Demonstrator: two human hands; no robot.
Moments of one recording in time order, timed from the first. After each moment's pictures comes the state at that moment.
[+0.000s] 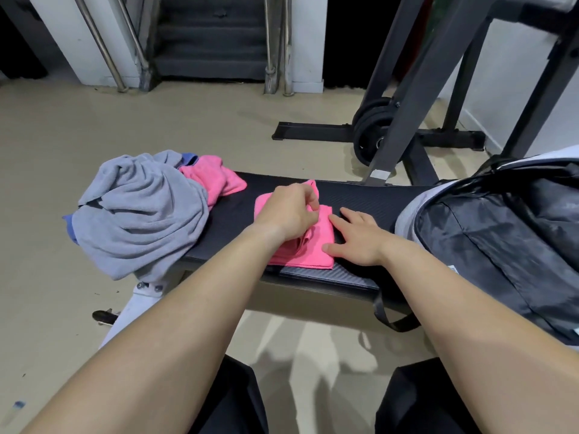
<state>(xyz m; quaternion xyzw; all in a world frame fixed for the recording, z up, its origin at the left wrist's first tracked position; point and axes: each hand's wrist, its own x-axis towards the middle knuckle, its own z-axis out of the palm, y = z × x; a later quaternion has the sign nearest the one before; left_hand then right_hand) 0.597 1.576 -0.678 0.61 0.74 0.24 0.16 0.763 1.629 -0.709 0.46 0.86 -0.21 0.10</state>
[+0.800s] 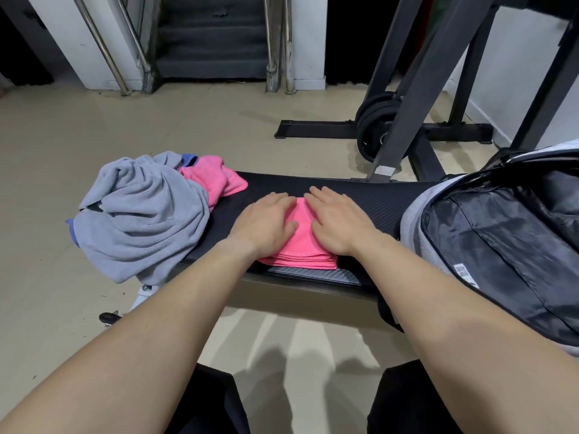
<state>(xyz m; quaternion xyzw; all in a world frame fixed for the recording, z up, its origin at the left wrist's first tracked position) 0.552 1.566 -0.719 0.67 0.73 0.11 0.08 0.719 1.631 -0.710 0.40 0.91 -0.12 -0.01</state>
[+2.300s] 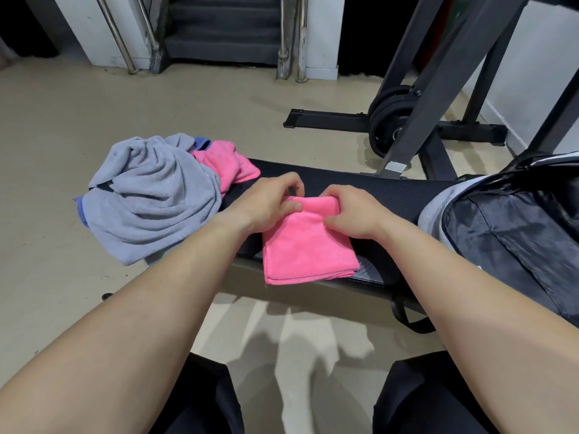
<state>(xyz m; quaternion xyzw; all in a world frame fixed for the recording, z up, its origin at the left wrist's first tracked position) 0.522 1.565 -0.699 0.67 0.69 0.21 0.18 0.715 1.640 -0.699 0.44 0.86 -0.26 -0.05</state>
